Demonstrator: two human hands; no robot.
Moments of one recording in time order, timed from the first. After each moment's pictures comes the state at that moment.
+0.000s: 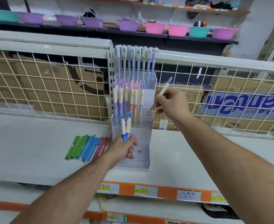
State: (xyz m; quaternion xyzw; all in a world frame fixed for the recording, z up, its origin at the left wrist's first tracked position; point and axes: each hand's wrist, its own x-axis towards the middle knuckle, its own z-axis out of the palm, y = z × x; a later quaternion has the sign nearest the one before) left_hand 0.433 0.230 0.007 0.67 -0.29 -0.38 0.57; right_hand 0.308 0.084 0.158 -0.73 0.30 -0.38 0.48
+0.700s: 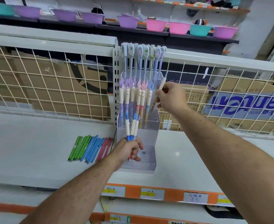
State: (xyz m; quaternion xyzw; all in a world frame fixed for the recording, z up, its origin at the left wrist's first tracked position) left_hand 0.437 0.236 0.014 0.61 -0.31 -0.43 0.59; right_hand 0.350 0.077 0.167 -0.78 0.36 -0.35 0.37
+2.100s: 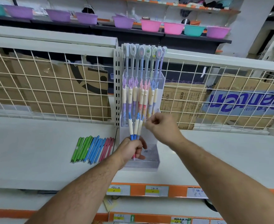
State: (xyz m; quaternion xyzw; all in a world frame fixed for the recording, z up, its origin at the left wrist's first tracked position) left_hand 0.440 0.236 0.014 0.60 -0.32 -0.46 0.58; right_hand 0.328 0.140 0.100 -0.81 0.34 -0.28 0.39
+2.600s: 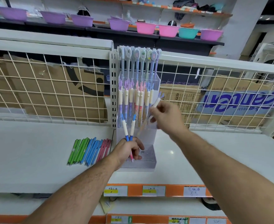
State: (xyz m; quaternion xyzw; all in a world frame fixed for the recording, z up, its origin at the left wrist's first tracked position) left_hand 0.440 0.239 0.015 0.60 -0.32 -0.46 0.57; right_hand 0.319 0.132 0.132 -0.77 0.34 -0.34 0.42
